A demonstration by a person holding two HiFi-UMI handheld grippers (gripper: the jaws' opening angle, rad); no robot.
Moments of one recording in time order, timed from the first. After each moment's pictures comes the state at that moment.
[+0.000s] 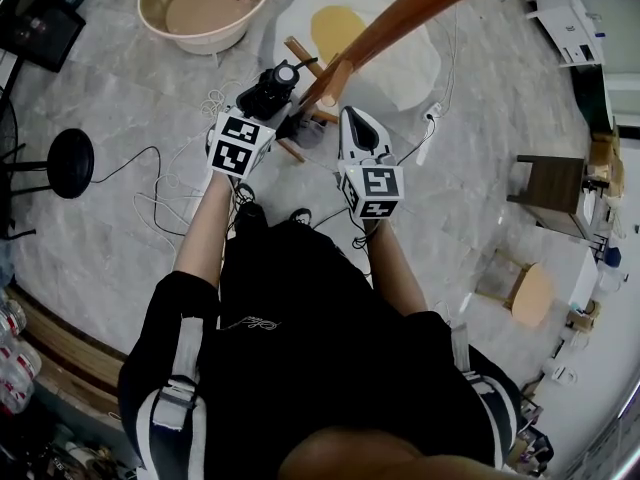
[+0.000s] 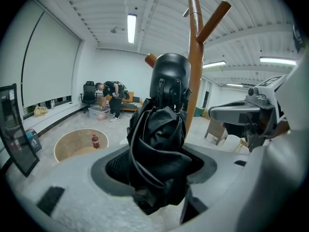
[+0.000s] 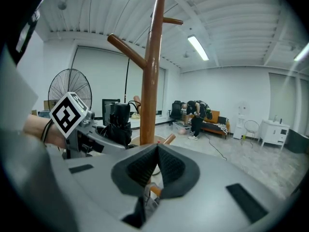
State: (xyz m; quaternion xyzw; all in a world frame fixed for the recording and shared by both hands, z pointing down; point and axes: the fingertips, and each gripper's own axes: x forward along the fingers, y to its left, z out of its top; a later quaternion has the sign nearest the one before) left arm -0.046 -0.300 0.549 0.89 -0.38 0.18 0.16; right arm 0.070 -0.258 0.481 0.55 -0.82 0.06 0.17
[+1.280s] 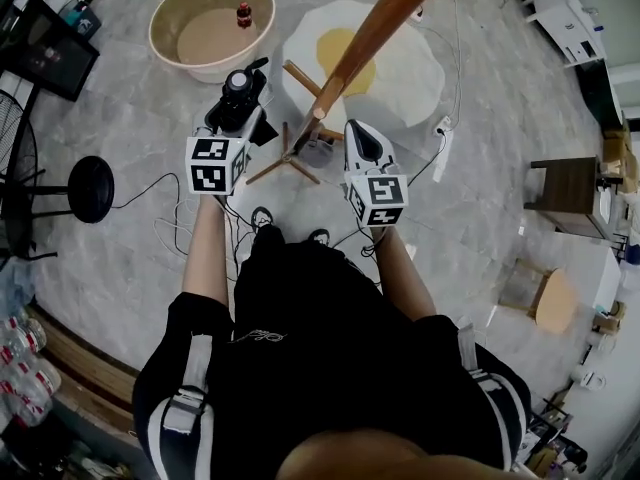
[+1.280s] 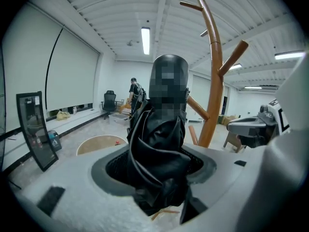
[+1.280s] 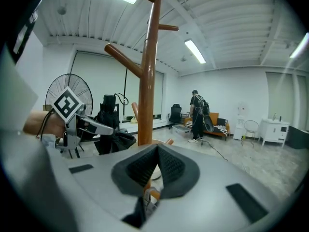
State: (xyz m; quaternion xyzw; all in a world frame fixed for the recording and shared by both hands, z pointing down) left arm -0.129 -0.313 0.498 0.85 -0.49 0.15 0.15; right arm 0.073 -0.255 0.468 0.55 -0.82 0.06 0.14
